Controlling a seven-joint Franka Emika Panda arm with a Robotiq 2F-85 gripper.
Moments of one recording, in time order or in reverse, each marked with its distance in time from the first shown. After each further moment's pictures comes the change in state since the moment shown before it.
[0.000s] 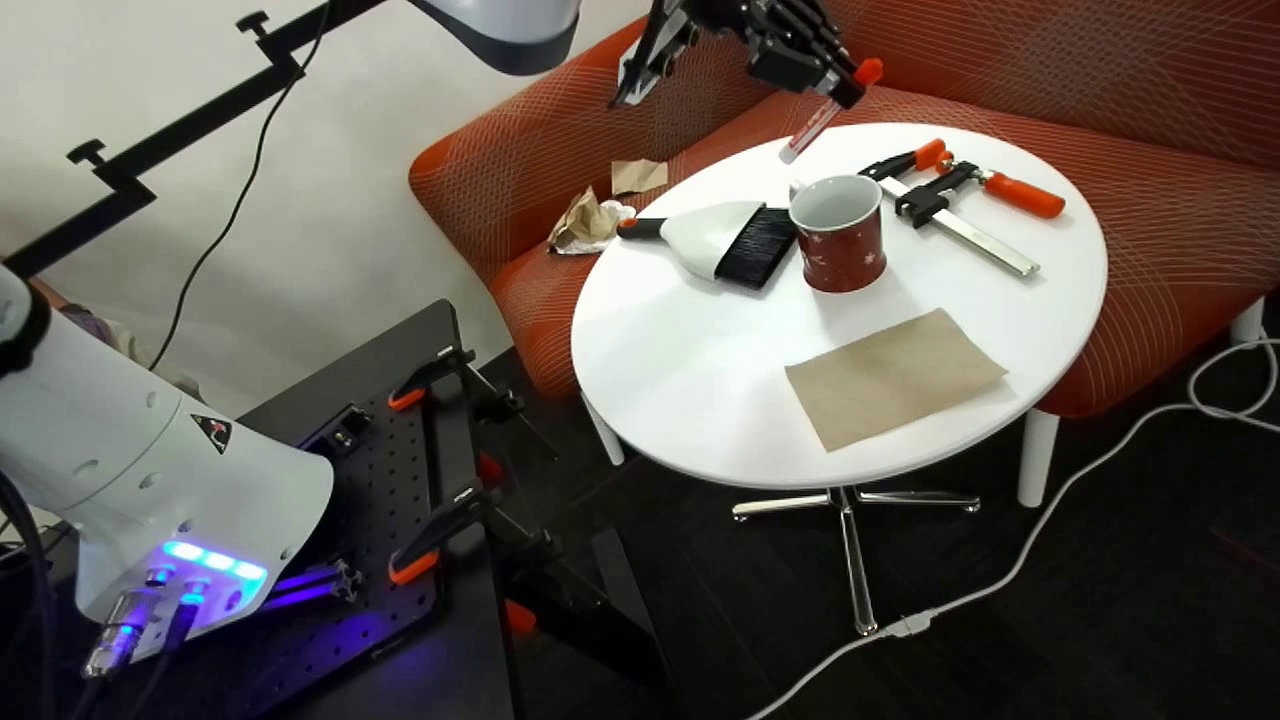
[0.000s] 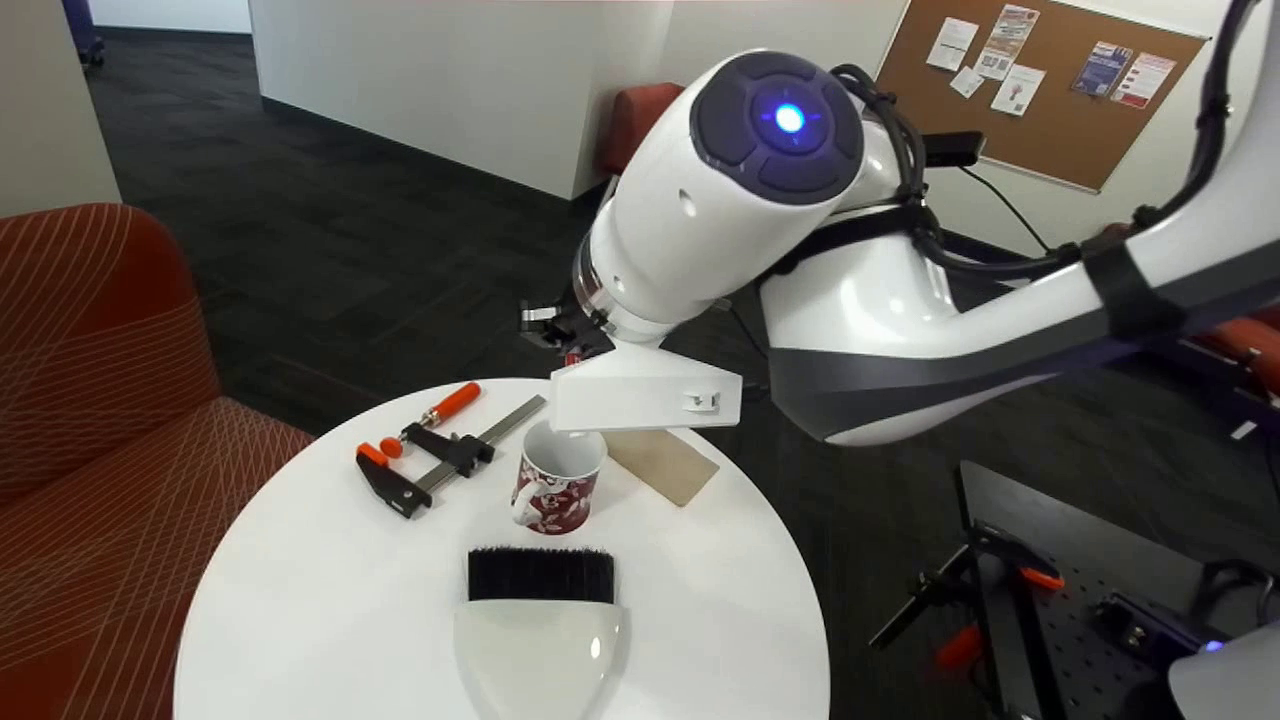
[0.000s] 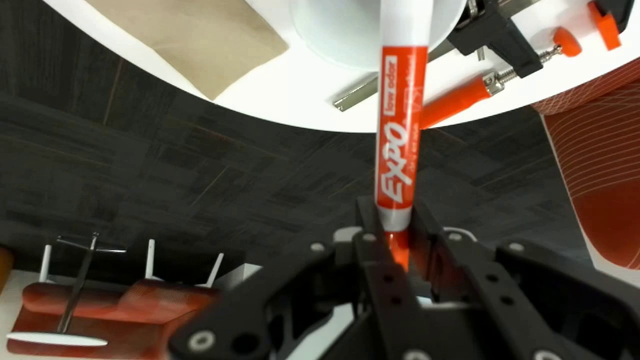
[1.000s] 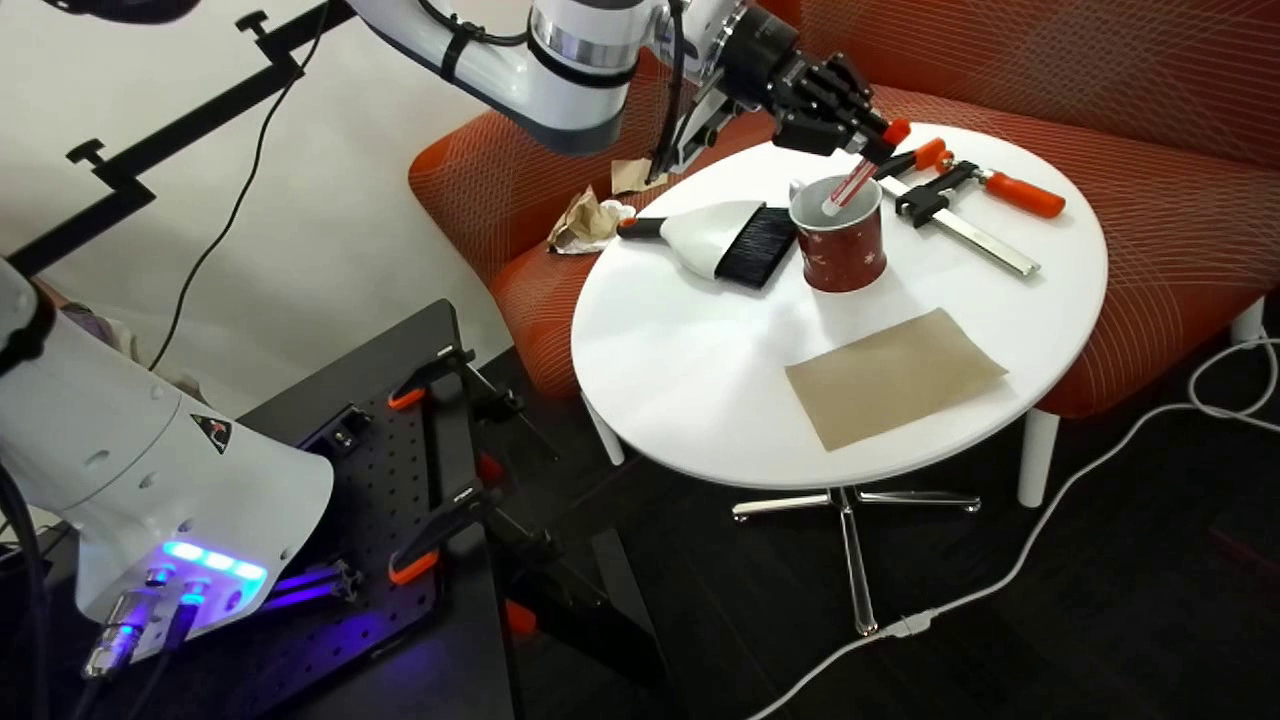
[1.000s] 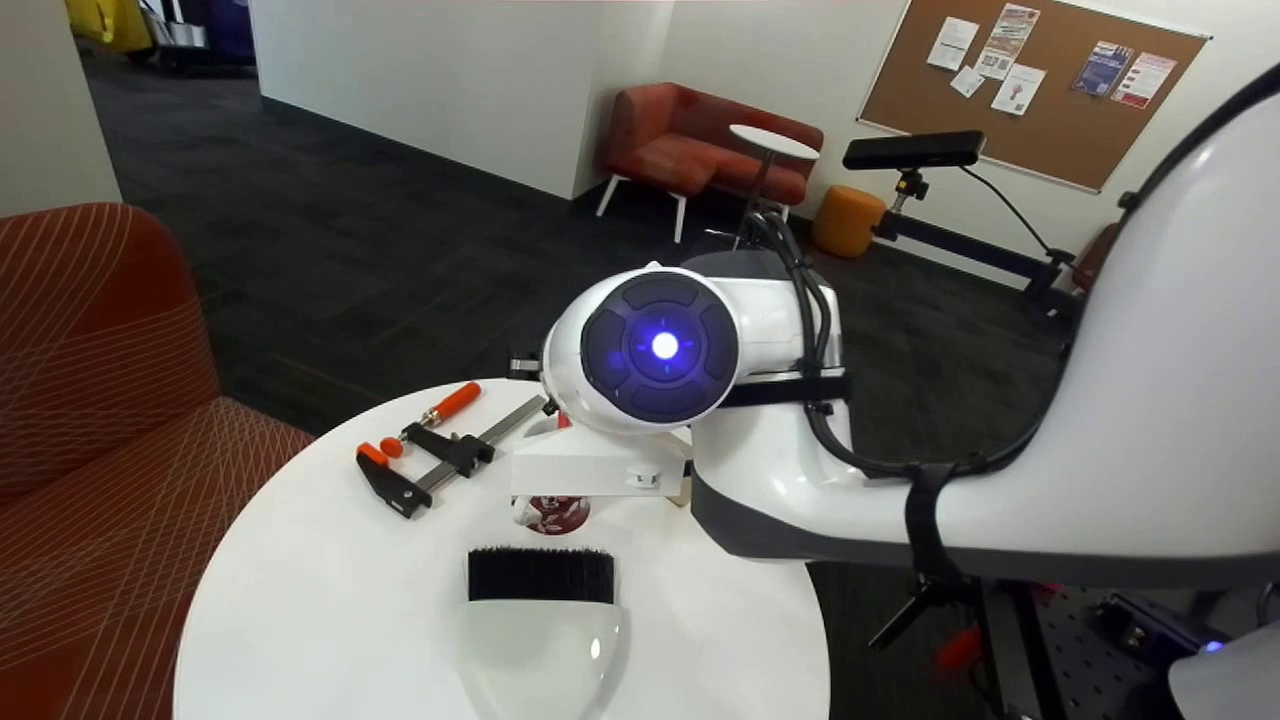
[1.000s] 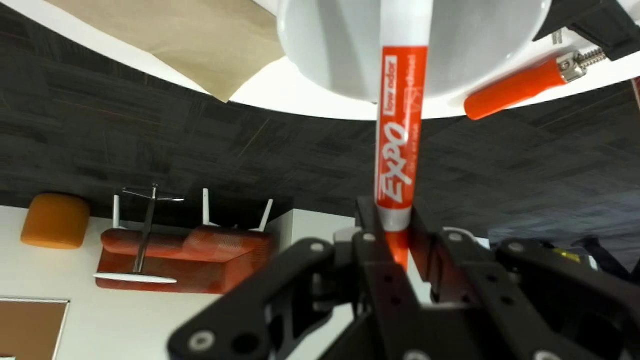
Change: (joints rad) arm 0.137 0.386 -0.114 0.097 0.298 -0.005 0.060
